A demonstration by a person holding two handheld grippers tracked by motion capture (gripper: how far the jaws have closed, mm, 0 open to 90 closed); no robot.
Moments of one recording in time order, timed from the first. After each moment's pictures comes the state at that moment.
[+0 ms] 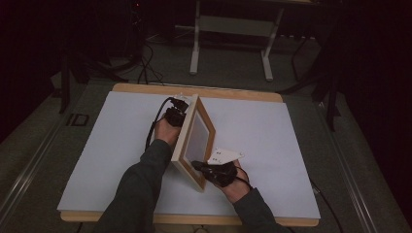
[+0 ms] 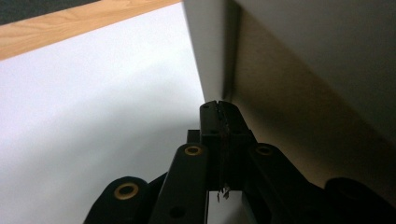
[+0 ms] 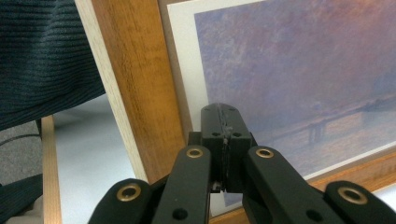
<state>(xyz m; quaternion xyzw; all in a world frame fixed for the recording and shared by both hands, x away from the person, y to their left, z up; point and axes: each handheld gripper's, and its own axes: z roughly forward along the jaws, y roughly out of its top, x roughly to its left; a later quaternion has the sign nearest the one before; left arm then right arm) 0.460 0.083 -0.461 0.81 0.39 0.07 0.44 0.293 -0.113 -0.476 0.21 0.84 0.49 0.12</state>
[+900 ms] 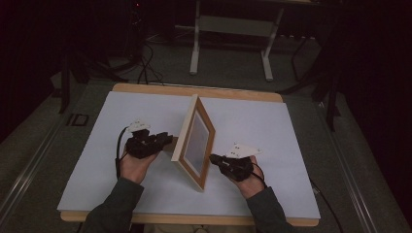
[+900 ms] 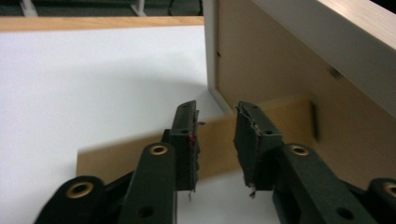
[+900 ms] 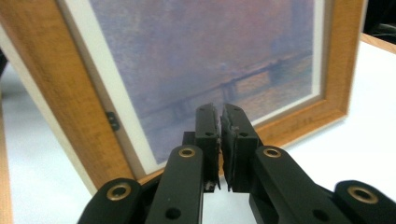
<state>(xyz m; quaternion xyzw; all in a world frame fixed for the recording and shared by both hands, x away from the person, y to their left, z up) 0.317 0.166 -0.459 0.72 0.46 0.12 0.51 0.309 -0.159 -0.477 0.26 0.83 0.48 0.14</state>
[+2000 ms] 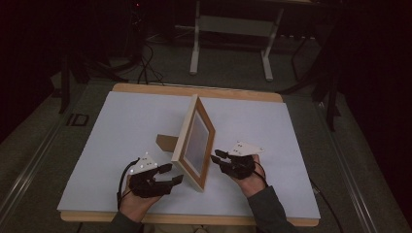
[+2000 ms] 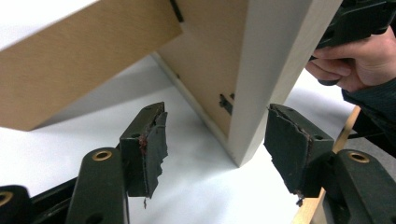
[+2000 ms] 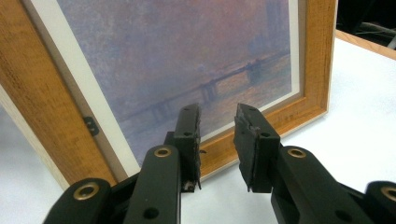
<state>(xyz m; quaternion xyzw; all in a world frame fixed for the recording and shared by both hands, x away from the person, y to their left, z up) 0.242 0.133 -0.479 0.76 0.39 0.09 0.51 0.313 -0.162 -0.477 0.28 0.82 0.48 0.16</state>
